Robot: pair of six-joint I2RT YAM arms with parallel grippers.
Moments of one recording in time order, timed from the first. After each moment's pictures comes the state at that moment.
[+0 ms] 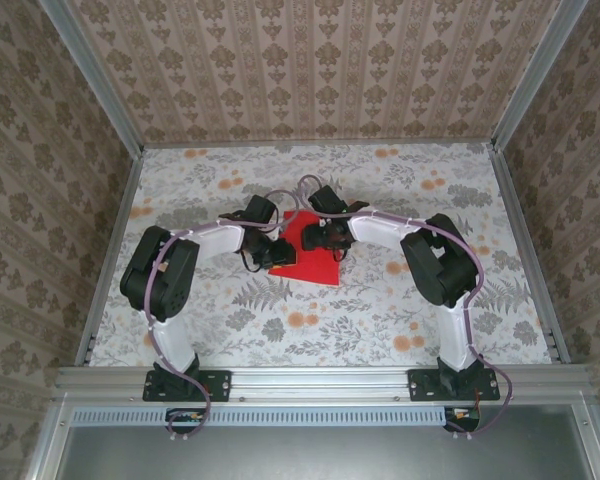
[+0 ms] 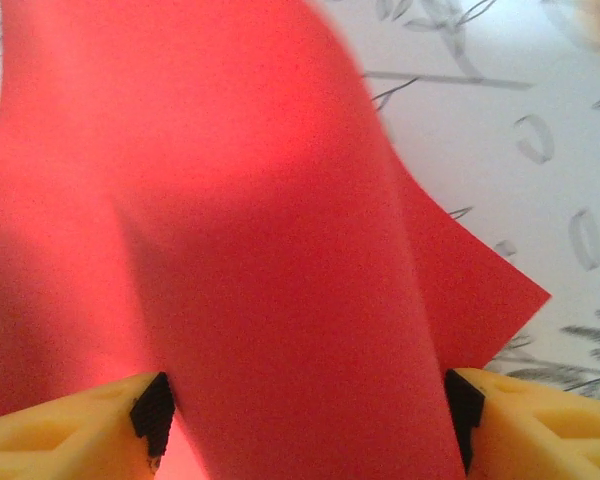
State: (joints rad) left arm -0.52 1.84 1.06 -0.44 0.43 -0.48; right arm 0.60 2.05 1.41 -0.48 -0.03 0.52
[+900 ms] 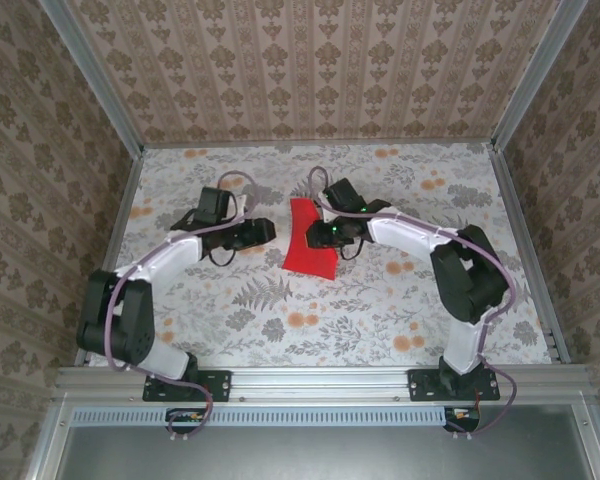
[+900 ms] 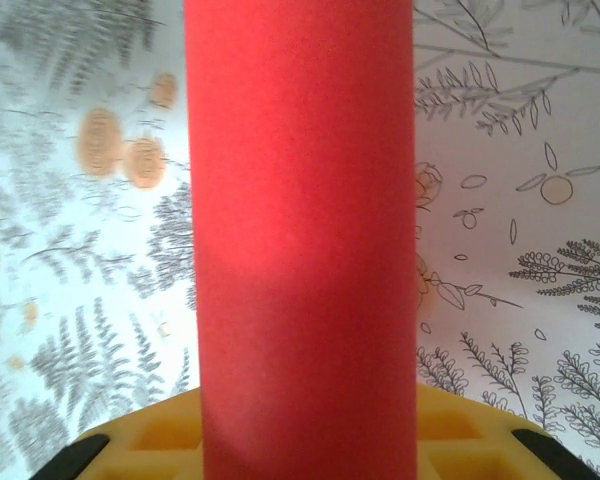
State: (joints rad) left arm -0.33 1.46 0.89 -0.28 0.50 -0.45; right arm 0.55 1.83 1.28 -0.43 -0.30 0.41
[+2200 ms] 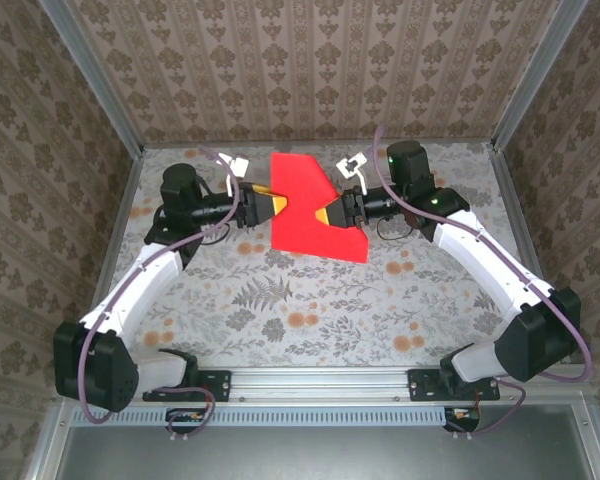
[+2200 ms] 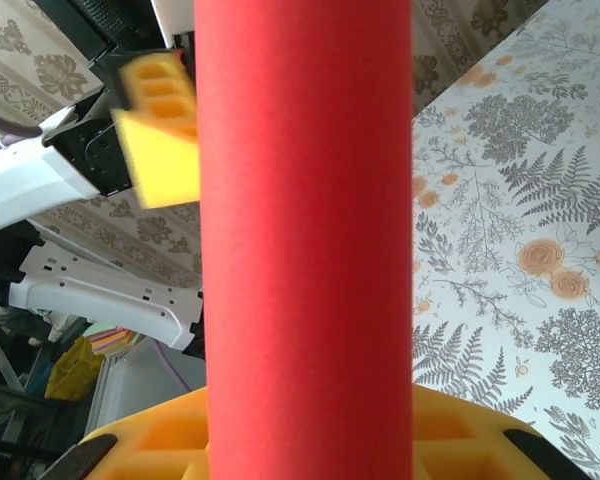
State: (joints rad) left arm -0.34 1.24 0.96 0.18 1.09 -0.56; right arm 0.40 1.41 1.30 -0.40 -1.01 0.23
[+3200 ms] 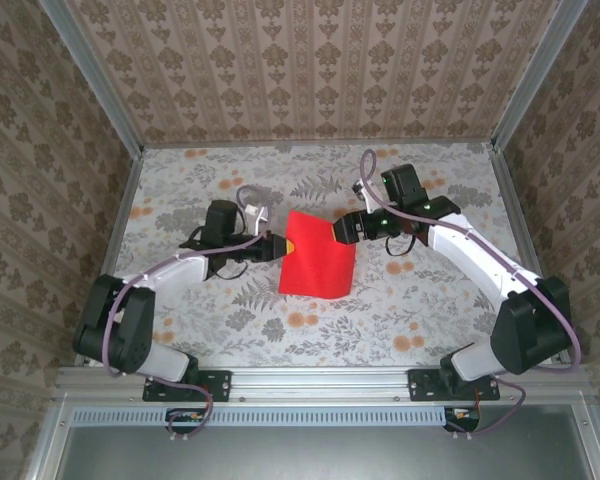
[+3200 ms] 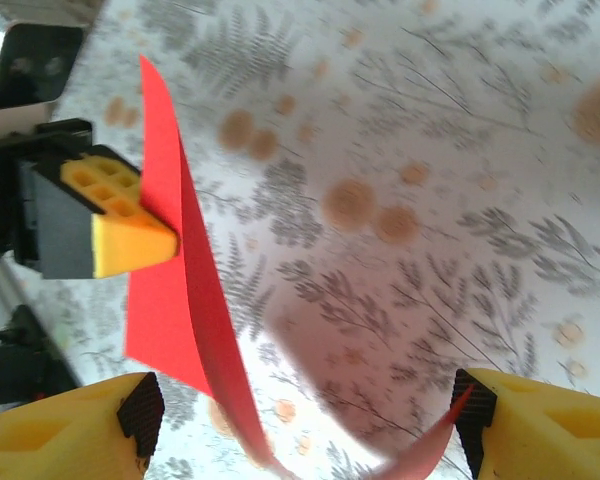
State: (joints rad) left arm -0.42 1.46 0.73 0.05 0.85 -0.51; right arm 0.37 1.46 1.17 -0.61 -0.49 0.17
